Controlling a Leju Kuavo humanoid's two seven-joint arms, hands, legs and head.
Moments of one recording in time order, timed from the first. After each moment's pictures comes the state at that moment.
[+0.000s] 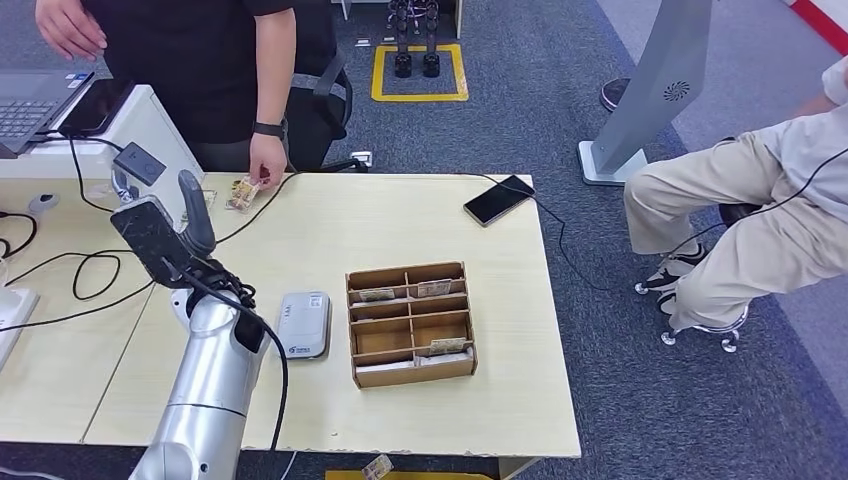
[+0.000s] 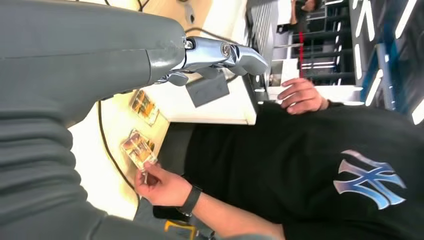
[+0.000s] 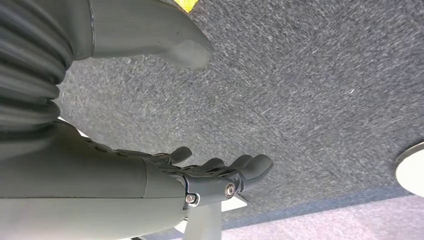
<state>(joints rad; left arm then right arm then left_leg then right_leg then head) -0.52 -0.20 0.01 -1.15 -0.01 0.70 -0.48 -0.17 0.33 -1.54 -0.55 1.08 -0.69 -0.49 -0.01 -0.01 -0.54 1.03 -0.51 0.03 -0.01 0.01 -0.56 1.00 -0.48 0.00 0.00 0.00</state>
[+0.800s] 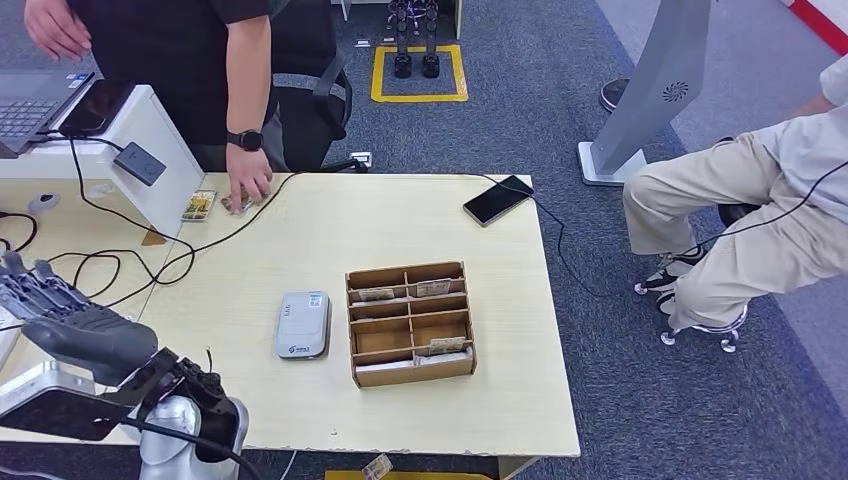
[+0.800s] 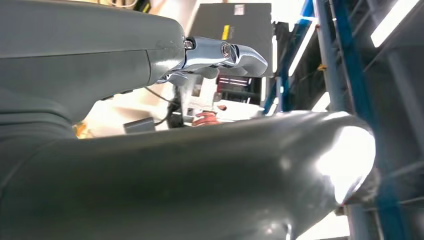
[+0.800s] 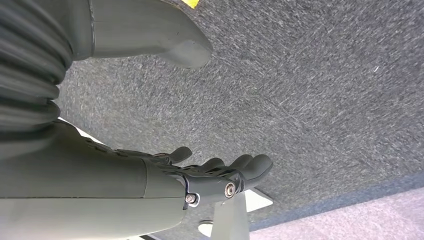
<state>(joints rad) -0.06 -0.24 -0.12 -1.80 0.03 0.69 -0.70 -0.14 0.33 -1.54 -0.60 0.98 -0.69 -0.45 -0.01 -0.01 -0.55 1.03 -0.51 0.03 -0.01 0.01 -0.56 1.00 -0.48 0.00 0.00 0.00</state>
